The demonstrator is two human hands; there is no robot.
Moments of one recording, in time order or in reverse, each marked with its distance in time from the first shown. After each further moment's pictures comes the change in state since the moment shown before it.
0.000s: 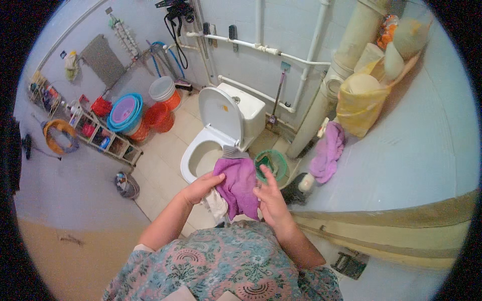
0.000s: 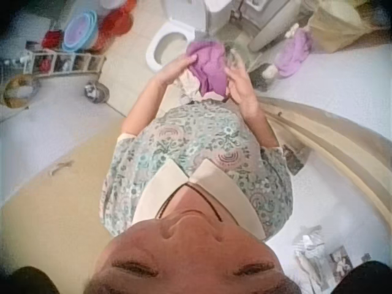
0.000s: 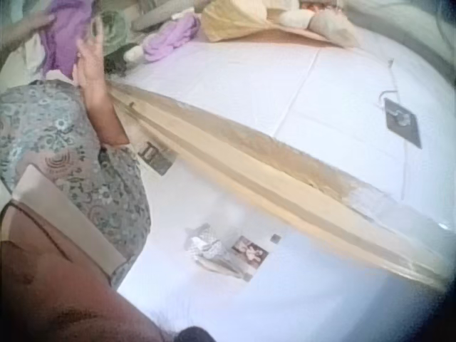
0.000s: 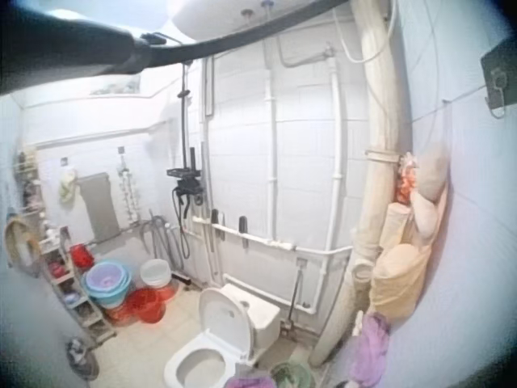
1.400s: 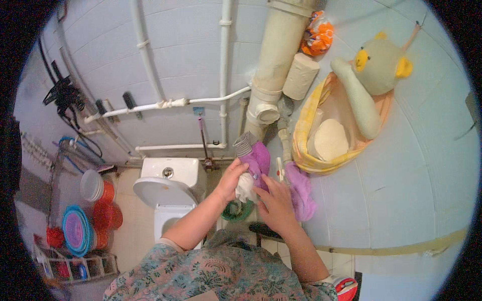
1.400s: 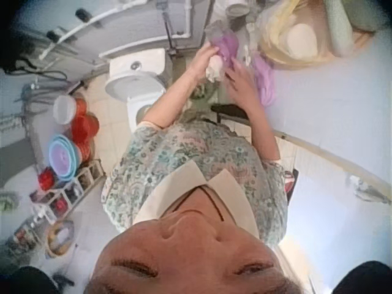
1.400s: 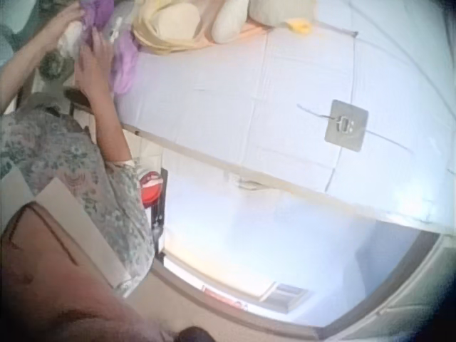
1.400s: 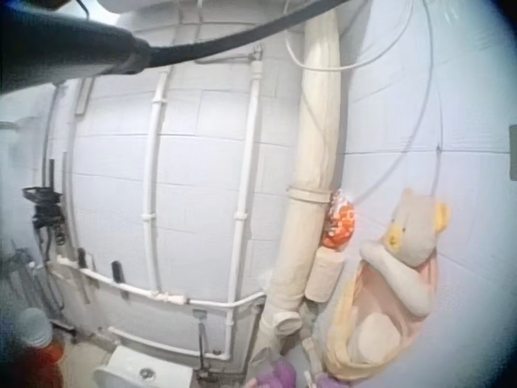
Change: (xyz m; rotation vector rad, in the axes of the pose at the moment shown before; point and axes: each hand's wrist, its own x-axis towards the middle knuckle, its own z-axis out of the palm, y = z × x) left_hand 0.321 0.096 0.065 -0.247 -0.583 -0.030; right_hand 0.118 -0.117 -0.002 -1.908 0.766 -0.489
